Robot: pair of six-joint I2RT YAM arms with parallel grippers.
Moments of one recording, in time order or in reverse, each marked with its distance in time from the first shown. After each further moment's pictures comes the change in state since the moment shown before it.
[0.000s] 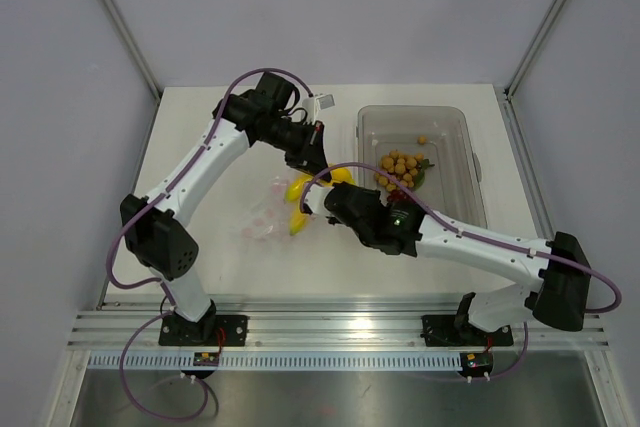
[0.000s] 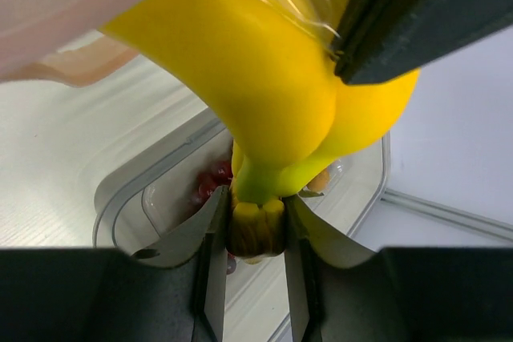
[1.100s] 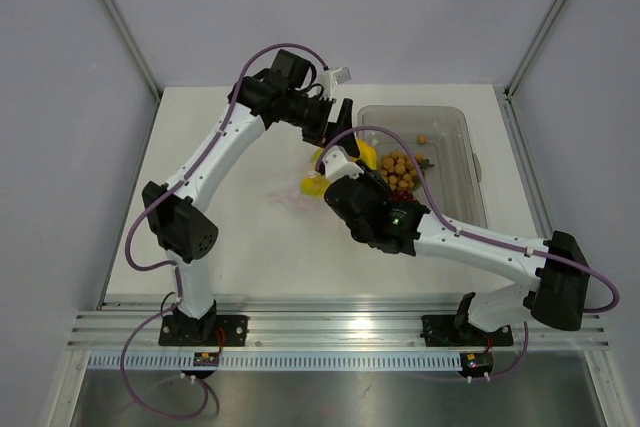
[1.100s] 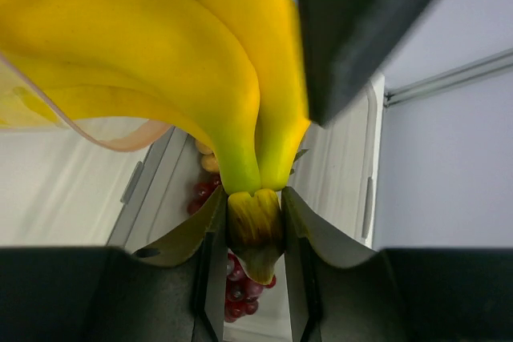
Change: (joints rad) left arm -0.032 0.172 0.293 0.048 -0.058 -0.026; right arm -0.010 -0.011 -0.015 0.143 0.388 0.372
